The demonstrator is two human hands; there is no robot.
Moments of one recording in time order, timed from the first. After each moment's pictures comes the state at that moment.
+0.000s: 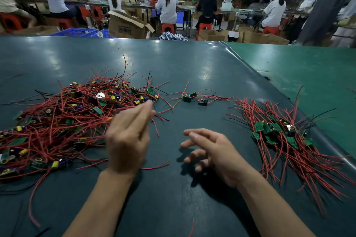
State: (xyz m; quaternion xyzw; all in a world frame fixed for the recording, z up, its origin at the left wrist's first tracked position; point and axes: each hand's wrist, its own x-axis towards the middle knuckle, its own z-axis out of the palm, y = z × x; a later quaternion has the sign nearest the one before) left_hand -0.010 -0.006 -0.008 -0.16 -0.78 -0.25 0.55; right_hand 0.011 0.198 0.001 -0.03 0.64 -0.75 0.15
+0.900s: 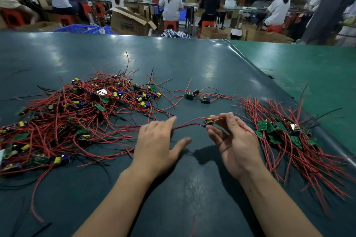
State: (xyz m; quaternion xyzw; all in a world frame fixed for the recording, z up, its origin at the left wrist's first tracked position) left_hand -0.003 0.027 -0.018 -0.13 -0.95 -0.20 0.19; right_hand -0.001 0.209 0.005 0.04 0.43 -0.90 -0.06
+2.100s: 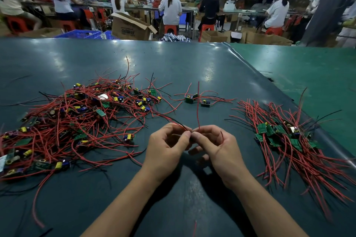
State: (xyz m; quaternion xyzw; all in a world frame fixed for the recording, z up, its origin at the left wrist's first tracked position) left_hand 0.006 0.051 -0.009 -0.09 -0.70 -0.69 0.13; right_hand 0.011 0.191 -0.001 -0.04 0.66 -0.75 -0.02
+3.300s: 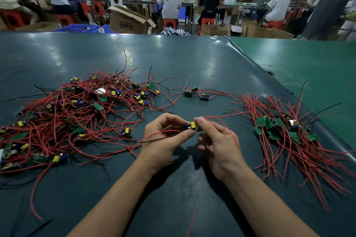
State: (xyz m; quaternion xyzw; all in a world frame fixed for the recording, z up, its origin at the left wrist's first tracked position) left_hand 0.002 0.049 -0.010 -0.09 -0.65 -0.75 0.08; right_hand 0.007 0.181 -0.001 0.11 0.54 -0.83 -0.01
